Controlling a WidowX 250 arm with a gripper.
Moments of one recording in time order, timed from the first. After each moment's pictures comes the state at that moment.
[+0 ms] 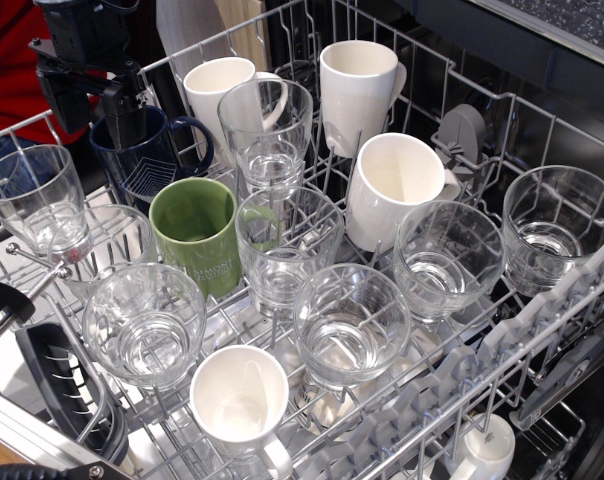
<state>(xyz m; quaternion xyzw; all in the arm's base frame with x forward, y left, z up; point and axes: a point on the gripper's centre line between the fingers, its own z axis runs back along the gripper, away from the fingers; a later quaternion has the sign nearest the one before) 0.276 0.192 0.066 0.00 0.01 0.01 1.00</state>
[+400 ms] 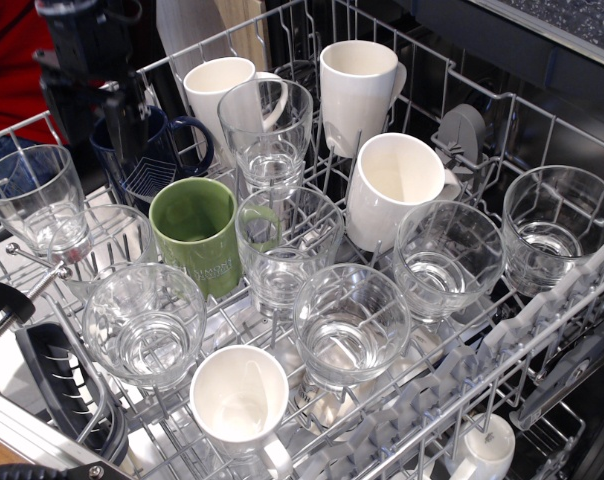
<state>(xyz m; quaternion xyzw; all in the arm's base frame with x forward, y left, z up) 0.273 0.189 0.049 -0.02 0.03 0.01 1.00</state>
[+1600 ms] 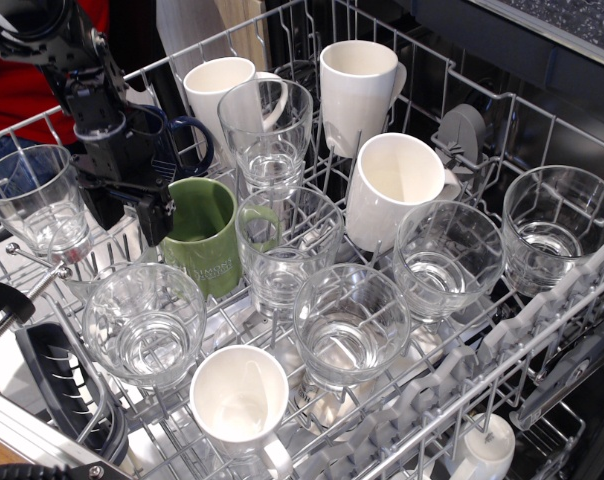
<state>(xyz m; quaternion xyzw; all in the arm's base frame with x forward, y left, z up) 0.278 0.199 -0.049 -0.01 -0.01 0.03 1.00</state>
